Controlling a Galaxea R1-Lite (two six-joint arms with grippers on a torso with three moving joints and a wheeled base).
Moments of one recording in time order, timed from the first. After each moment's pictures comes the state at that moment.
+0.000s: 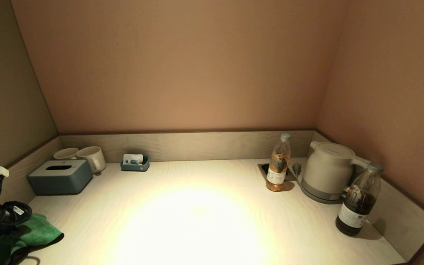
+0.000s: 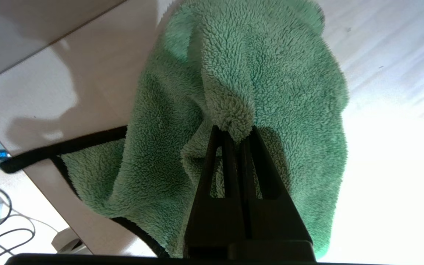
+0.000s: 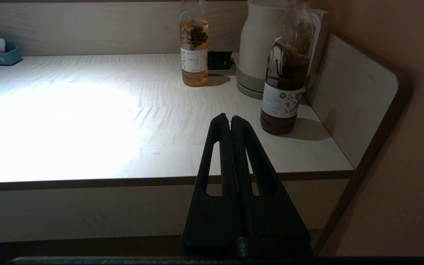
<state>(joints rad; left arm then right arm) 0.40 2.06 -0.91 -0.11 0.20 -0.64 0.00 0.00 0.00 -0.01 0.00 0.00</state>
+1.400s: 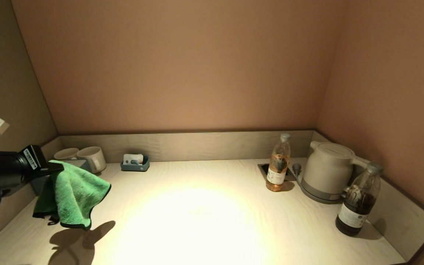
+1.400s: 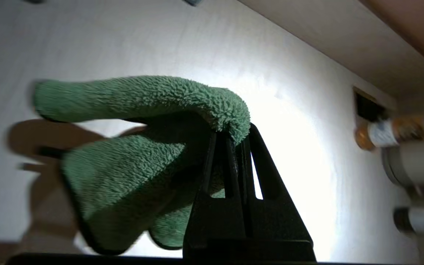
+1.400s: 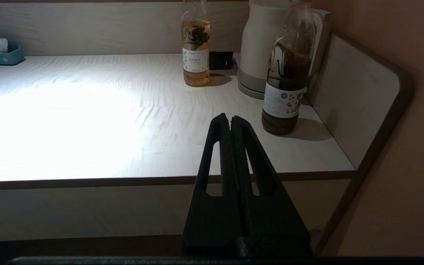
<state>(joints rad) -0.03 1.47 -0.86 -0.08 -0.17 -0.55 0.00 0.00 0.00 -0.01 0.00 0.00</state>
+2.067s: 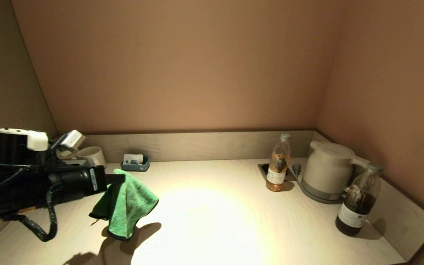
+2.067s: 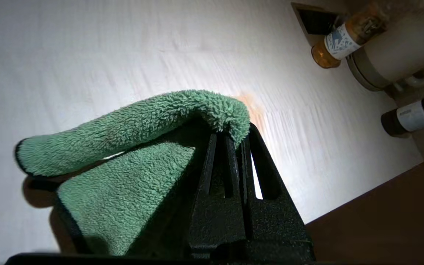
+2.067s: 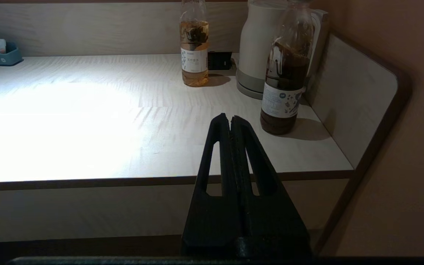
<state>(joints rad) -0.29 1.65 -0.71 -0.47 -0.26 -0.42 0.00 0.00 0.00 -0.01 0.00 0.00</state>
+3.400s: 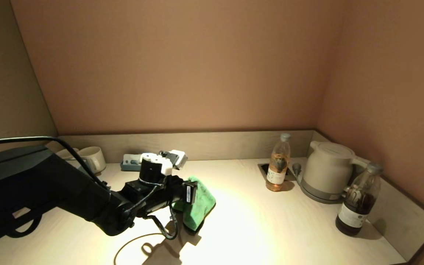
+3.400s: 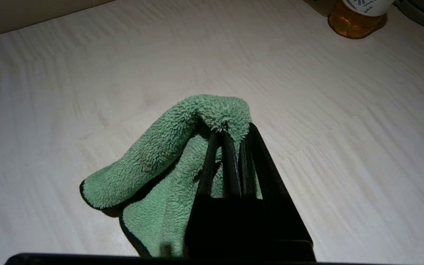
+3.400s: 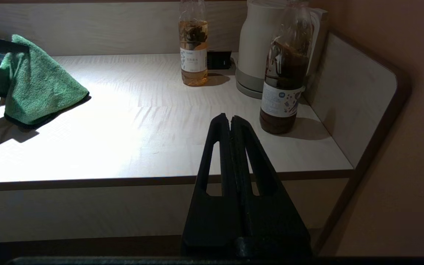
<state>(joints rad) -0.61 2.25 -1.10 -0.76 0.00 -0.12 0.00 0.00 0.00 -0.01 0.00 0.00</state>
